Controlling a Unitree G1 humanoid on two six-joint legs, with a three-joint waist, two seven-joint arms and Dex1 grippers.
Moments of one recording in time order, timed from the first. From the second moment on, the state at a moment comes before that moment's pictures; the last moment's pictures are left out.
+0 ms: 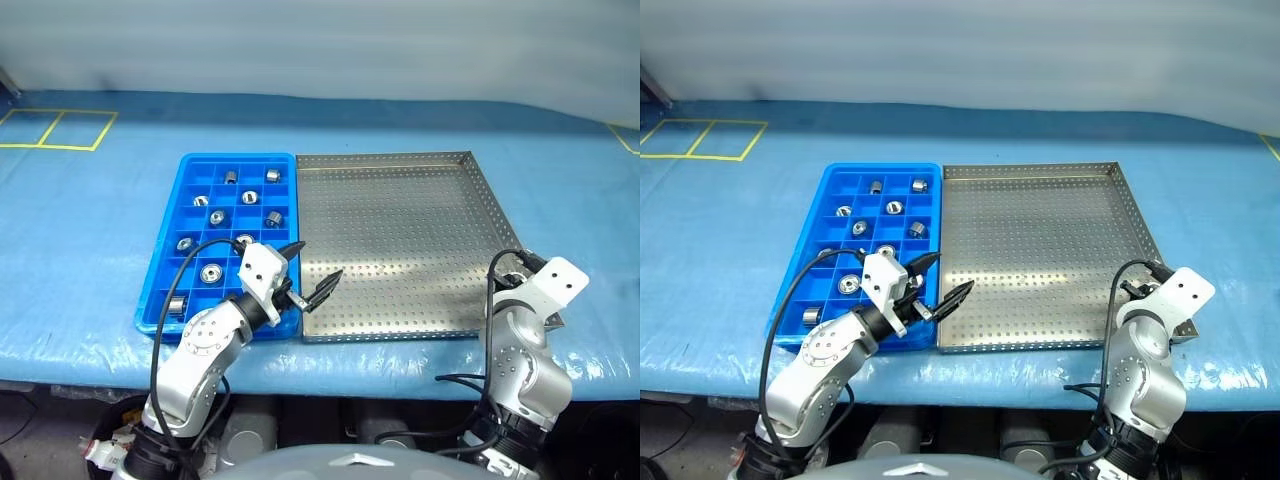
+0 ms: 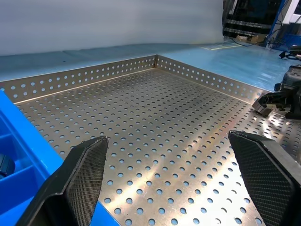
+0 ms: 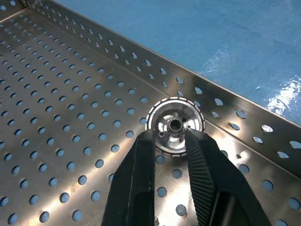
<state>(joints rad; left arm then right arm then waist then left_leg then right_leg) 0.03 0.25 -0.24 -0.46 -0.29 0.39 -0.46 -0.09 0.09 -0.53 -0.40 0.26 0.75 -0.38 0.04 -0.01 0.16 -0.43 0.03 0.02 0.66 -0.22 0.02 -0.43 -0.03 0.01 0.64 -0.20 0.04</state>
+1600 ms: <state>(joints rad) 0.03 0.24 -0.24 -0.45 -0.28 0.38 -0.45 -0.45 0.16 -0.34 -0.04 0.10 0.57 -0.99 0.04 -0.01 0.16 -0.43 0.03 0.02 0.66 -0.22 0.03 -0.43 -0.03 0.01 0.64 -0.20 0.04</state>
